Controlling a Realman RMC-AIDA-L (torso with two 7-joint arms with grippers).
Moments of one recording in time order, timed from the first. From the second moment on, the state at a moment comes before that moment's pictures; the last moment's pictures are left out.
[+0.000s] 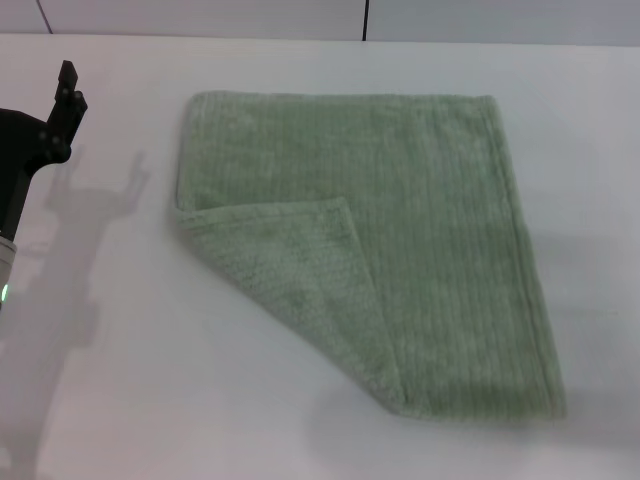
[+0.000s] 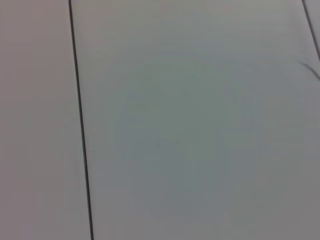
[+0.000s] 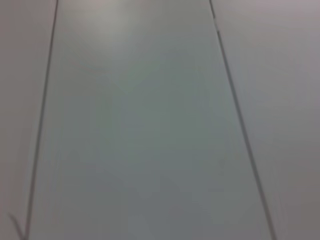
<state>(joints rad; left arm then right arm) -0.27 -2.08 -1.01 -0.33 2.47 1.34 0.09 0.25 2.09 0.78 0.24 -2.14 -1.75 0.11</state>
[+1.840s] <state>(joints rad) -0.31 -2.05 -0.91 -0.55 2.57 1.09 0.10 0.59 2.07 1.79 1.30 -2.53 0.97 -0.35</state>
